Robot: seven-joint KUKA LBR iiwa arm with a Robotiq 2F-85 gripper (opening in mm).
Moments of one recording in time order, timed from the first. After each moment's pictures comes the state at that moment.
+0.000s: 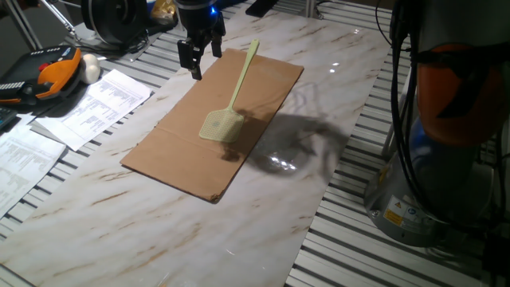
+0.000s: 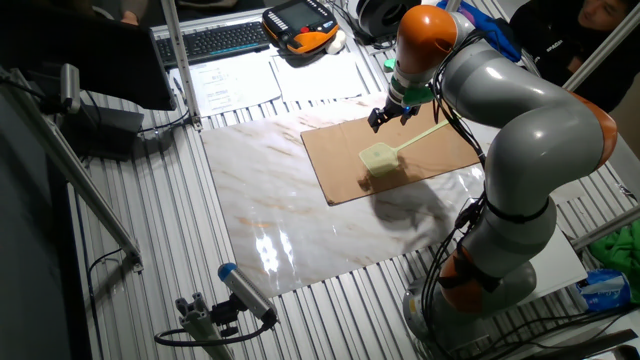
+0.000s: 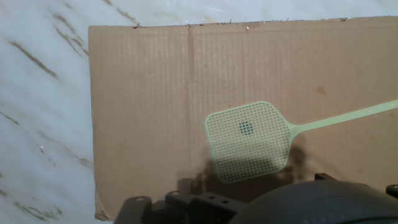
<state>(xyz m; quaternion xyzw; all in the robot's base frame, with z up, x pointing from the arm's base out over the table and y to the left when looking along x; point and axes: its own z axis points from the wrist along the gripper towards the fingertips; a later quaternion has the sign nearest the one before) 0.515 0.001 0.236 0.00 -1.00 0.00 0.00</state>
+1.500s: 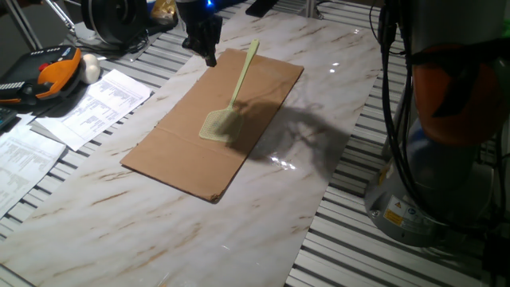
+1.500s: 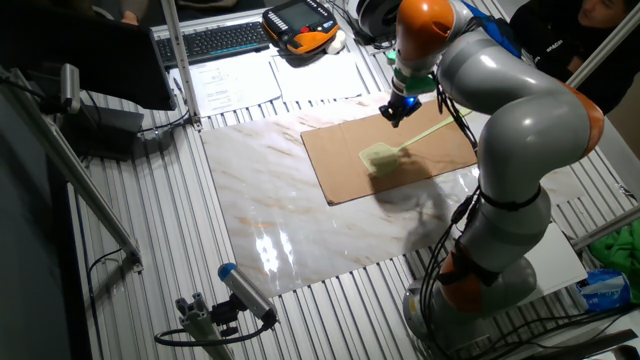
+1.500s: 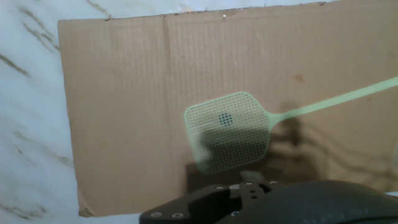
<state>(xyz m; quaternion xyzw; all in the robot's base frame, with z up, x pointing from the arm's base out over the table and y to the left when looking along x) 0.523 -0.030 0.235 -0.02 -1.00 0.03 0.04</state>
